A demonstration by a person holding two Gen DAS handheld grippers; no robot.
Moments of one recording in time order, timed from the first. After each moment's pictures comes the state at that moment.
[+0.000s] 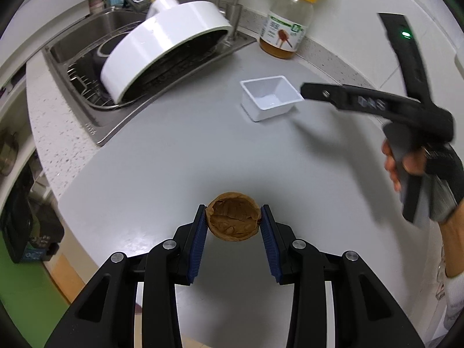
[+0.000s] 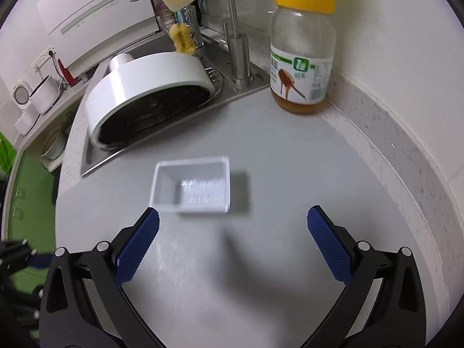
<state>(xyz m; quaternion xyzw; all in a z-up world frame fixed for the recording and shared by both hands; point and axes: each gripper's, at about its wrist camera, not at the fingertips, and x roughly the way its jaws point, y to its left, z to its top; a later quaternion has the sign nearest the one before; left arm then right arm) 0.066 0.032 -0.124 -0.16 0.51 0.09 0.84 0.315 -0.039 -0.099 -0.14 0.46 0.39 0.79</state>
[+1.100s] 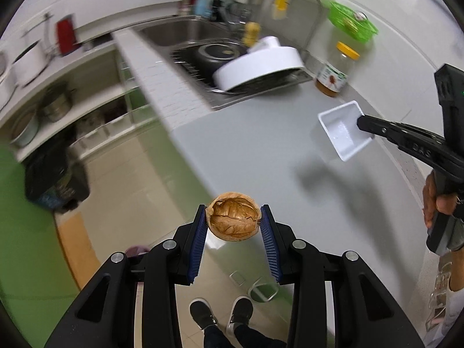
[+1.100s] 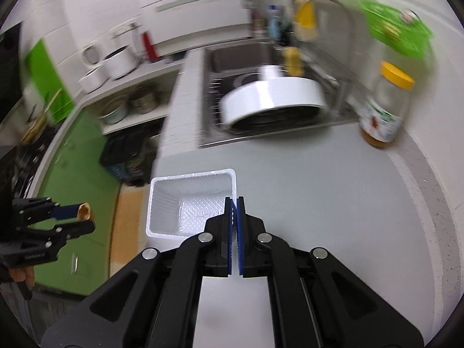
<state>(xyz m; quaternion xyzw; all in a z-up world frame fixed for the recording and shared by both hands) -0.117 0.045 -0.069 -0.22 0.44 0.23 0.84 0.126 -0.041 -0.011 -0.20 0.39 0.54 0.71</state>
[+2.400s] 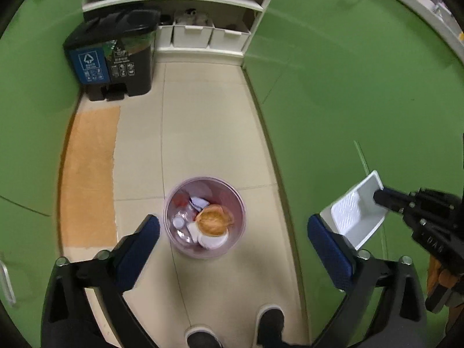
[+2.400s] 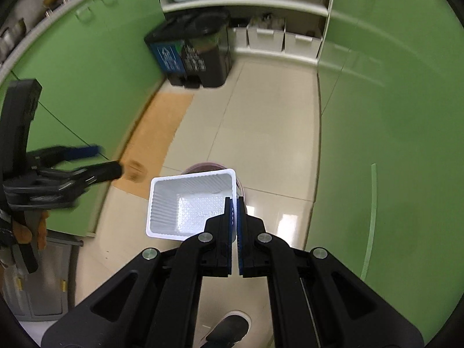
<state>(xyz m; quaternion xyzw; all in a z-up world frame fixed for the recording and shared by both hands) -0.378 0.231 -0.511 -0.38 0.40 0.36 0.75 -0.157 0.159 -0.463 -0.36 0.42 0.61 0.57</state>
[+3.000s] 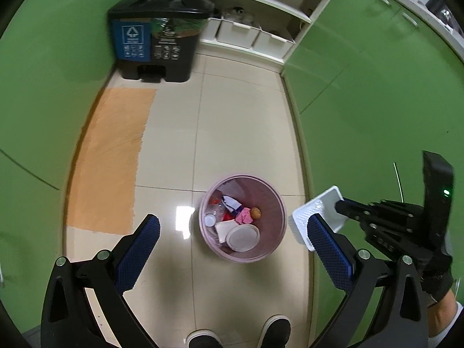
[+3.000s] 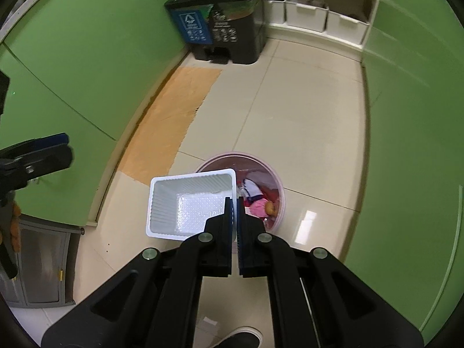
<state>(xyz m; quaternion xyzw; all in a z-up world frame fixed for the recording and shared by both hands) -0.459 0.251 -0.545 -0.42 0.37 0.42 0.72 -0.217 0.226 -0.564 -0.38 0.44 0.64 0.50</state>
